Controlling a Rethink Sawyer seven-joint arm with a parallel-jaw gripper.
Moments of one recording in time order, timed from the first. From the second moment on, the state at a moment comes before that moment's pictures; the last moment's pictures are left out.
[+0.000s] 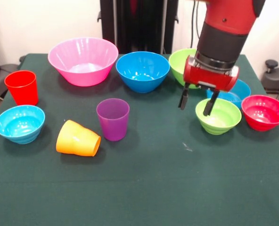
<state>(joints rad) 0.03 -0.50 -0.08 1.42 -0.21 0.54 2.17</state>
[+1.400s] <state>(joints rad) 0.09 -0.36 -0.14 1.42 -0.20 0.45 2.17</state>
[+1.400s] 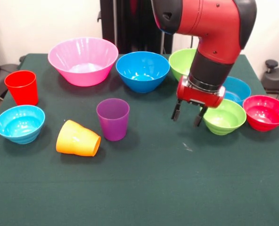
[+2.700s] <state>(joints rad) 0.09 -0.56 -0.14 1.42 -0.17 0.48 2.17</state>
